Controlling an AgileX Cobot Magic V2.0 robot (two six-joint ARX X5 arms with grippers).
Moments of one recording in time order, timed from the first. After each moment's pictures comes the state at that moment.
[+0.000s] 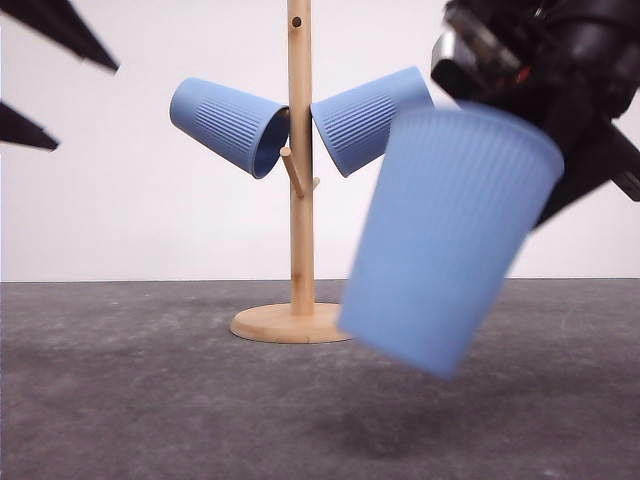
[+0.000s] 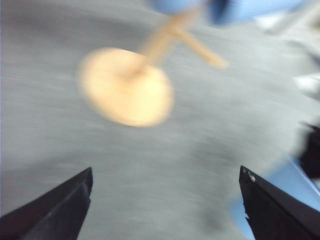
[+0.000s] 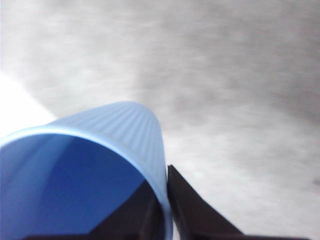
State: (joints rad) left_arx -0.13 0.92 0.75 -0.44 0.70 -0.17; right_arx 0.47 1.43 1.05 -0.98 -0.58 0.14
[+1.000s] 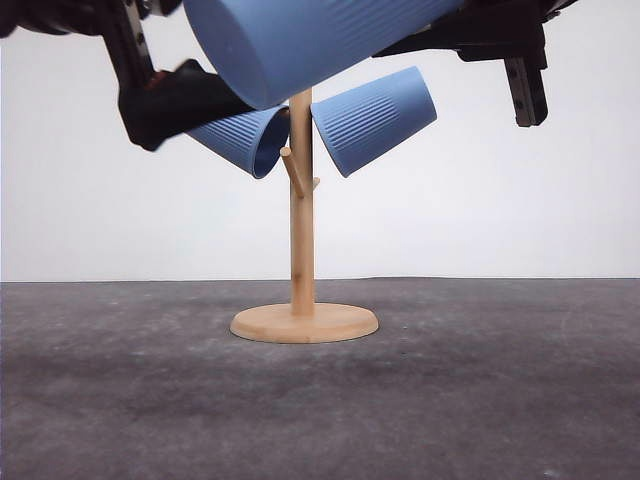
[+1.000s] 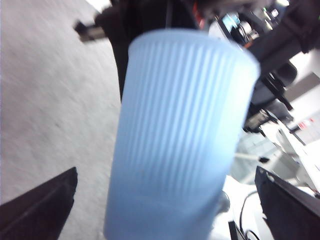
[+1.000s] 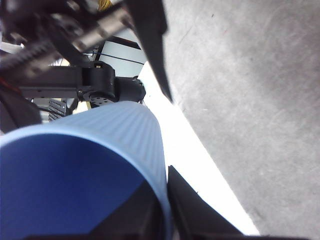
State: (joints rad) left_arx -0.52 1.22 0.76 -0.14 1.16 -0.15; right_arx 0.46 1.43 1.18 -0.98 -1.02 0.05
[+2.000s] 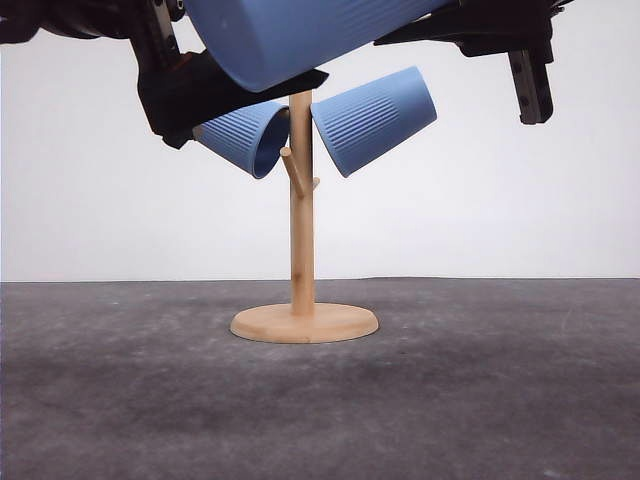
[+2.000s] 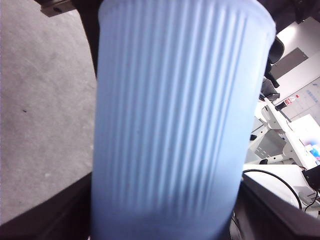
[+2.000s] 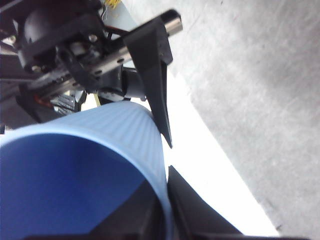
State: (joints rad) left_arx -0.61 1.24 0.76 -0.14 1.15 -0.13; right_arx 0.47 1.43 1.18 -1.04 -1.04 0.03
